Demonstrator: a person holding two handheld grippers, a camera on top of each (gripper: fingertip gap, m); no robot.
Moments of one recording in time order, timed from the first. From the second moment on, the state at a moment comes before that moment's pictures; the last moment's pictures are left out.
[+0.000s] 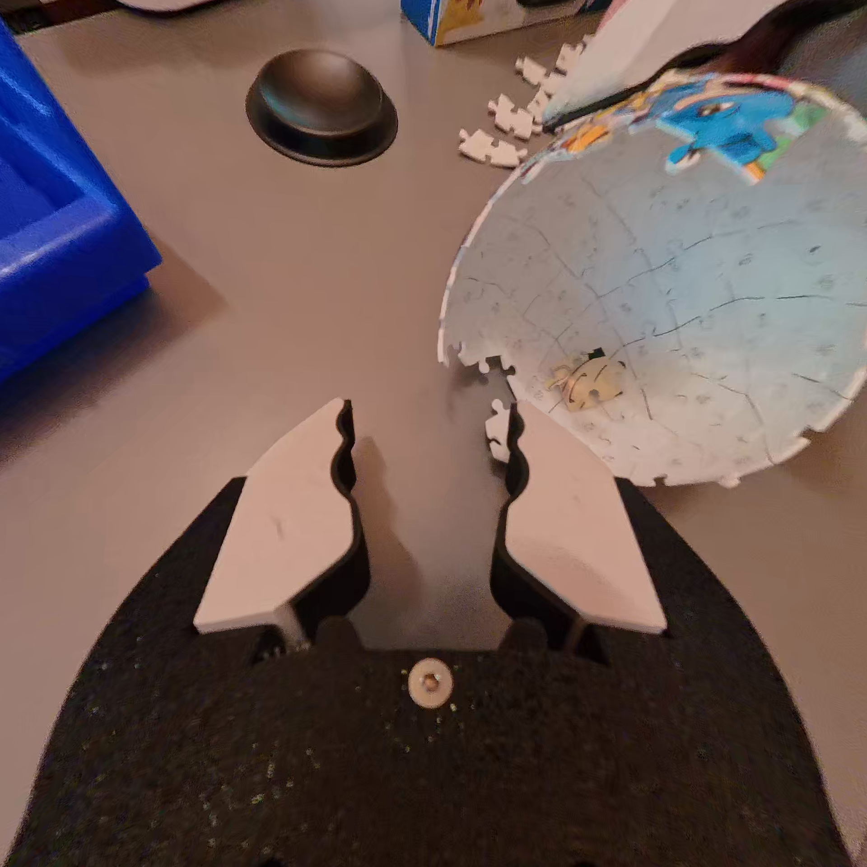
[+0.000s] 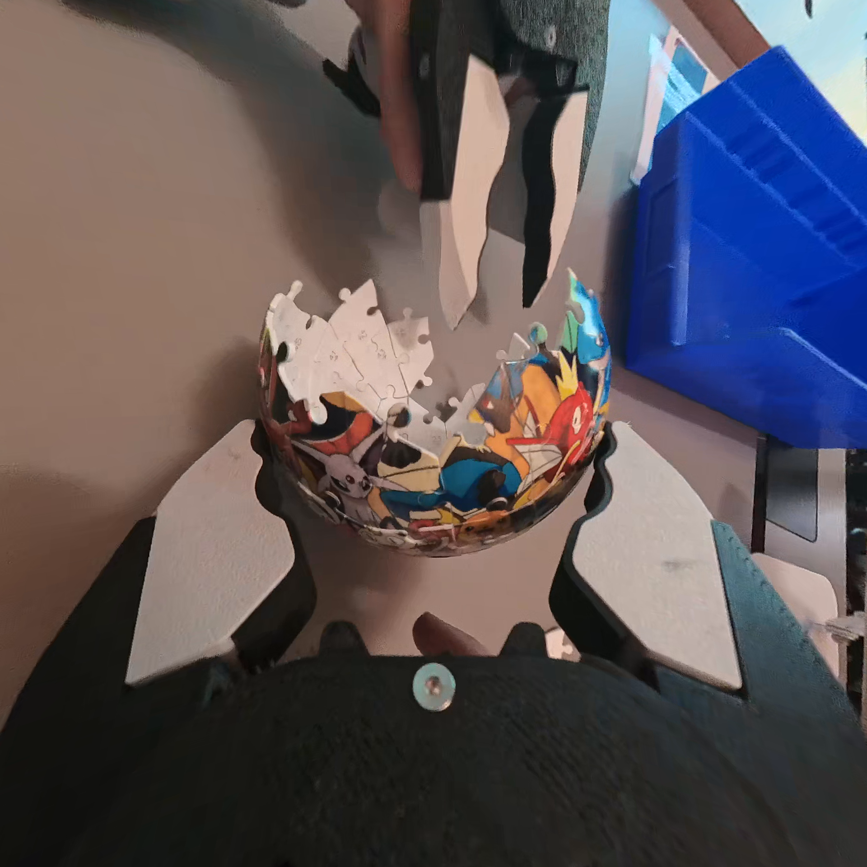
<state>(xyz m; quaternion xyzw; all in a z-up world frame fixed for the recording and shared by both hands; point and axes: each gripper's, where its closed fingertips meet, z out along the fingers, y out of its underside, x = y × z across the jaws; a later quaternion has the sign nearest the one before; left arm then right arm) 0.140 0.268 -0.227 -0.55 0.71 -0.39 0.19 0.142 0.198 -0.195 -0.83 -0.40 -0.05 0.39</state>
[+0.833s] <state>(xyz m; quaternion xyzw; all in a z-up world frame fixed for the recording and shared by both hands) 0.132 0.269 -0.259 -0.52 0.78 -0.29 0.18 0.129 0.226 -0.196 -0.82 -0.36 0.01 0.44</state>
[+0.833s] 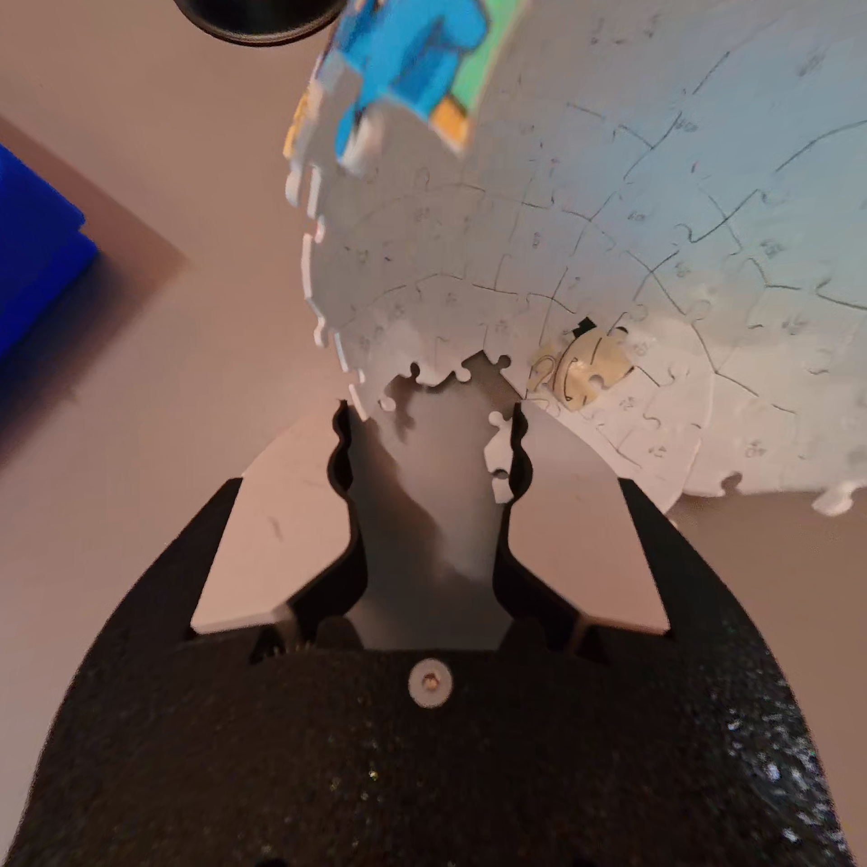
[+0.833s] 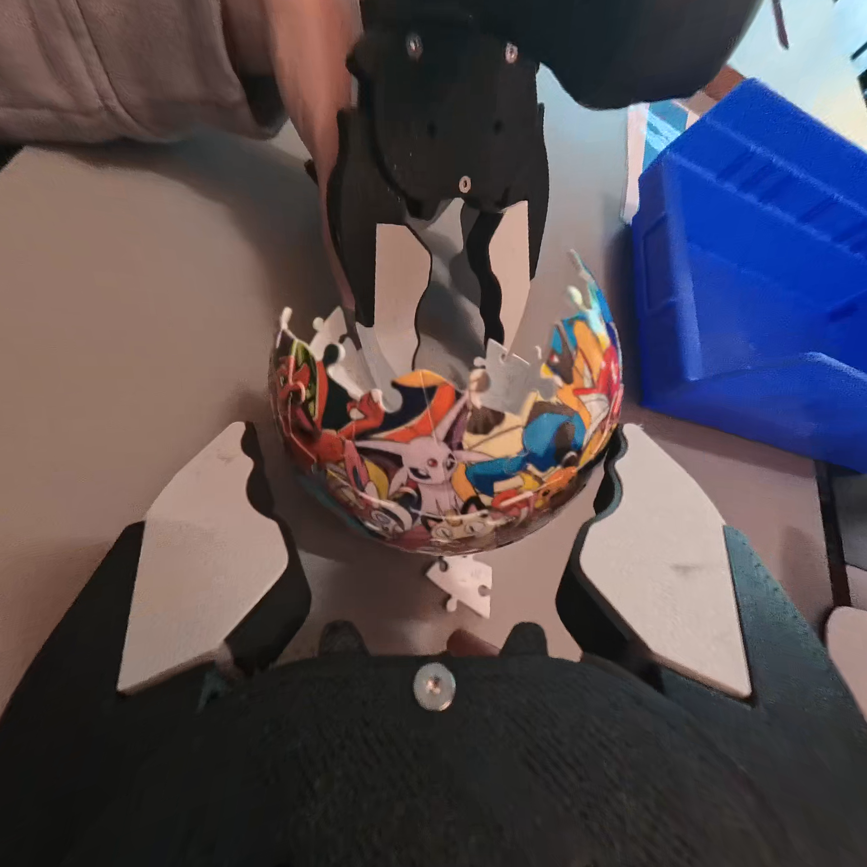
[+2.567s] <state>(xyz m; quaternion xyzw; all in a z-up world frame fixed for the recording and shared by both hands) 0.124 0.285 -0.221 -0.48 0.76 -0.37 0.24 0.127 0.248 -0.196 -0.74 -0.44 -0.11 0.50</state>
